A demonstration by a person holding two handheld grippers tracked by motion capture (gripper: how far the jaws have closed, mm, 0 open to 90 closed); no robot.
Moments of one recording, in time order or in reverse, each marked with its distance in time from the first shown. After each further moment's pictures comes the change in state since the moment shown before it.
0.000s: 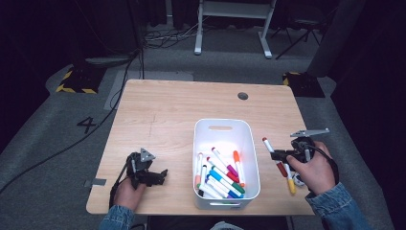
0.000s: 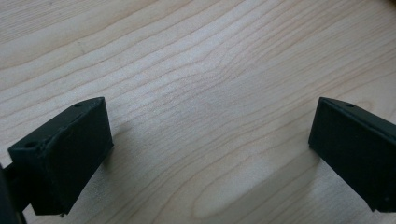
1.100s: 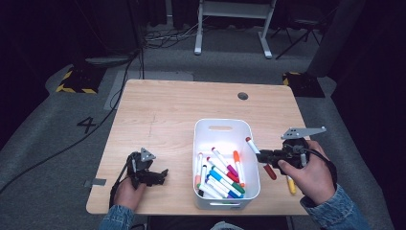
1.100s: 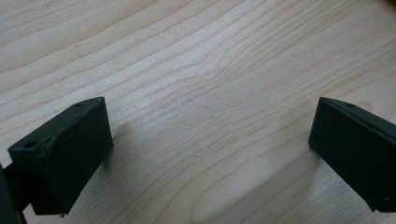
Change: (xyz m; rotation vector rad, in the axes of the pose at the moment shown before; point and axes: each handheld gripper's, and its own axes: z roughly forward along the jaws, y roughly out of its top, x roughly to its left) left arm 0.000 0.001 0.001 -0.004 -0.013 0.002; right arm 0.074 0.025 -0.033 -0.066 0.149 -0.150
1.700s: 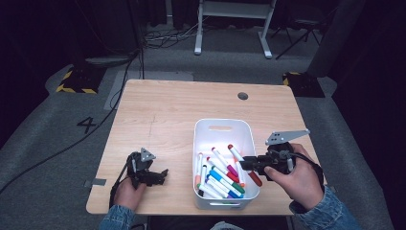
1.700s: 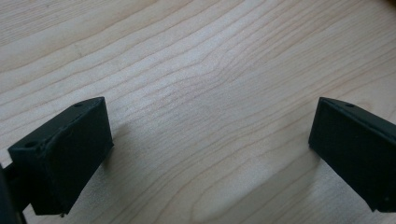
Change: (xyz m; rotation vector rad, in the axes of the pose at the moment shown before) left arm 0.000 0.000 0.000 0.003 0.002 0.002; right arm 0.036 0.010 0.015 0.009 0.138 -0.060
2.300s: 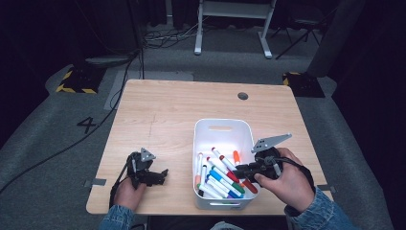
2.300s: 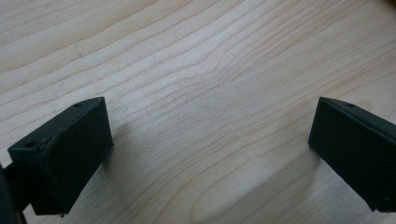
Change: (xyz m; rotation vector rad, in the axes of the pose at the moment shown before) left arm 0.000 0.000 0.000 0.000 0.000 0.000; right arm 0.010 -0.004 0.024 0.134 0.013 -0.050
